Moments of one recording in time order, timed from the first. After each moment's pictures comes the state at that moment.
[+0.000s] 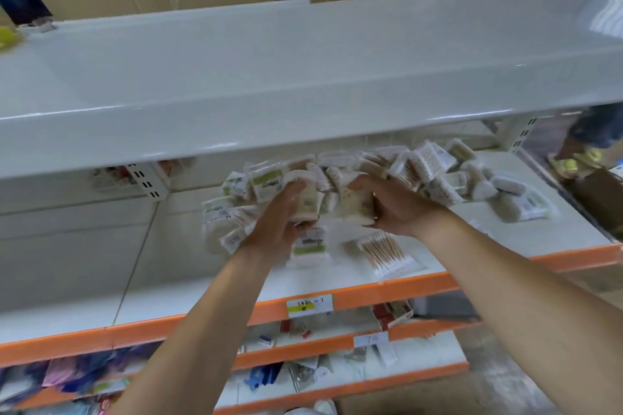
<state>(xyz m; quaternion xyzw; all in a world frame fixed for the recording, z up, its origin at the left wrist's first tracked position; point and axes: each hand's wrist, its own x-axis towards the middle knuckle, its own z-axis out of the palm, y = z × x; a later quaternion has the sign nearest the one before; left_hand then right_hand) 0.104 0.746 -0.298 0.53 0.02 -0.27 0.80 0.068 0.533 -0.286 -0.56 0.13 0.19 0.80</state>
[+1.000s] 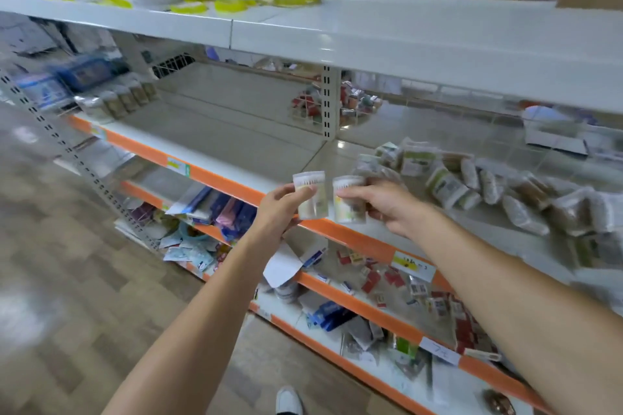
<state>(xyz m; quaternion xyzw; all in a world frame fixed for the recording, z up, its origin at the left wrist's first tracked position) -0.063 0.949 -0.279 0.68 0.22 0.03 0.70 0.024 0.761 -0.271 -0.72 -0.06 0.27 0.63</state>
